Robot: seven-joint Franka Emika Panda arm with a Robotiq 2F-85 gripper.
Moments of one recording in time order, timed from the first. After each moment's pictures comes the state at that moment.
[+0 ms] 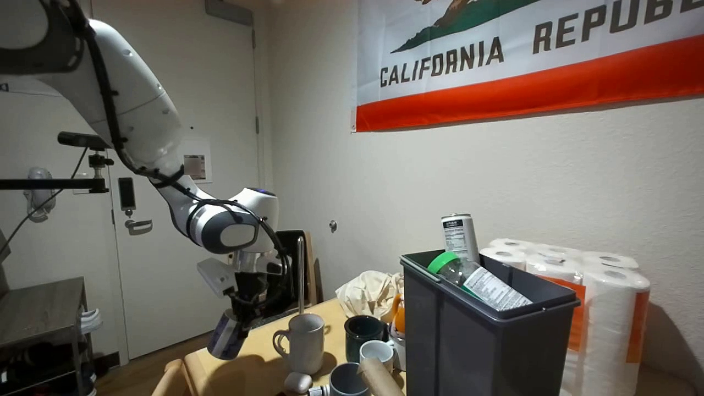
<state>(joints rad) 0.22 0.22 0.15 -2.34 0.20 2.49 0.10</state>
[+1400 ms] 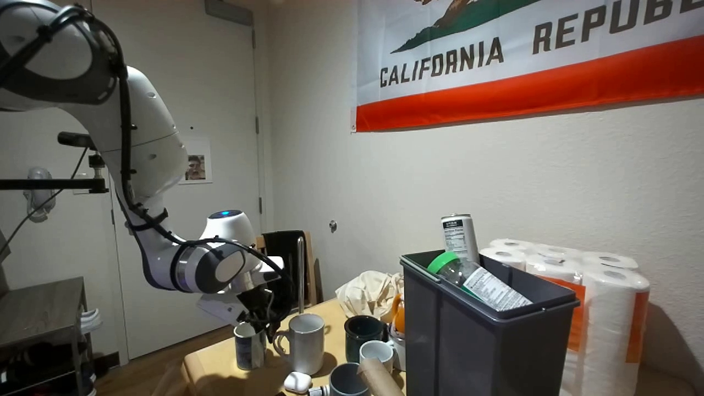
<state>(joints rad) 0.42 0.34 -0.04 -2.44 -0.14 3.07 0.19</state>
